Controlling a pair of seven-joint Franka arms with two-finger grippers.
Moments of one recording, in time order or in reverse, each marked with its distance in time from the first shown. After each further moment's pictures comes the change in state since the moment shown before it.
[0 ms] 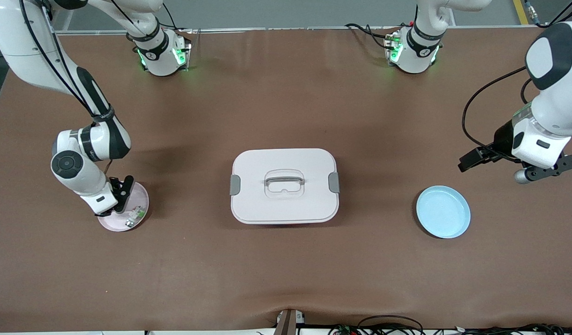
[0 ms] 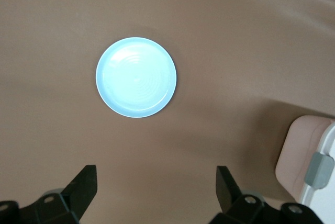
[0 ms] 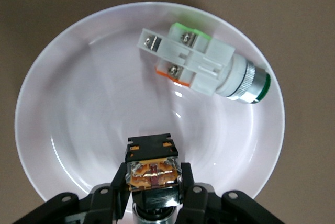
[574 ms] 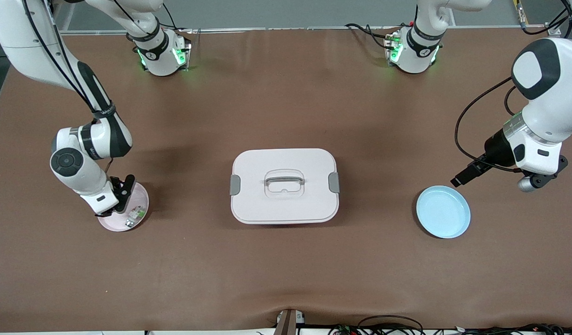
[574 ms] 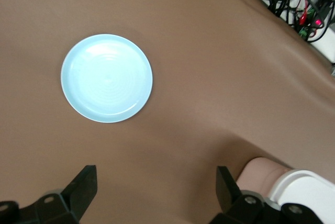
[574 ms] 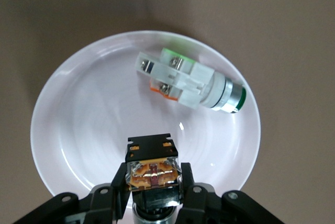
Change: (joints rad) left arm -0.002 -0.001 0.000 -0.132 -0.109 0.226 -0.217; right arm 0.019 -0.030 0.001 0.000 0.023 -0.023 0.000
